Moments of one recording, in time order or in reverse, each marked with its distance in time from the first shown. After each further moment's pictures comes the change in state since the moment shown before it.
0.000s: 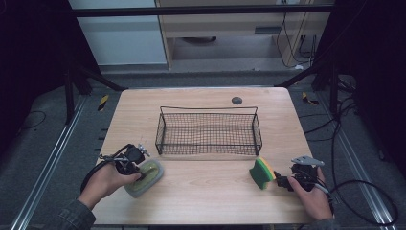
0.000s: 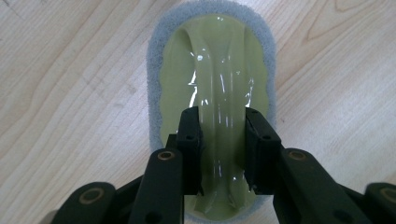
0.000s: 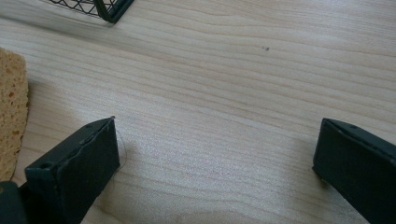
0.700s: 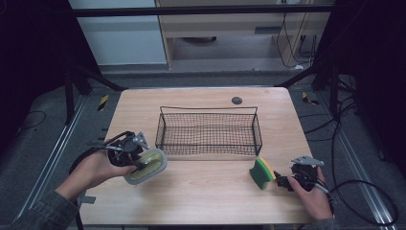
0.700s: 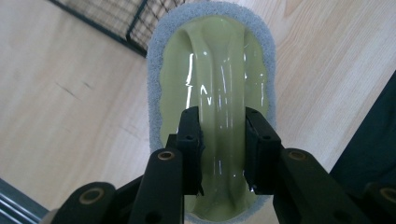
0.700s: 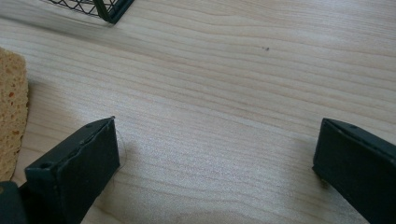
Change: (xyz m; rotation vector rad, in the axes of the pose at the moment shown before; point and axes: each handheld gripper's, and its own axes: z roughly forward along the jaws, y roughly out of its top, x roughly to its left) left arm -0.016 0.025 -0.079 -0.096 0.029 0.268; right arm 0.000 0.000 0.000 0.001 0.001 -0.001
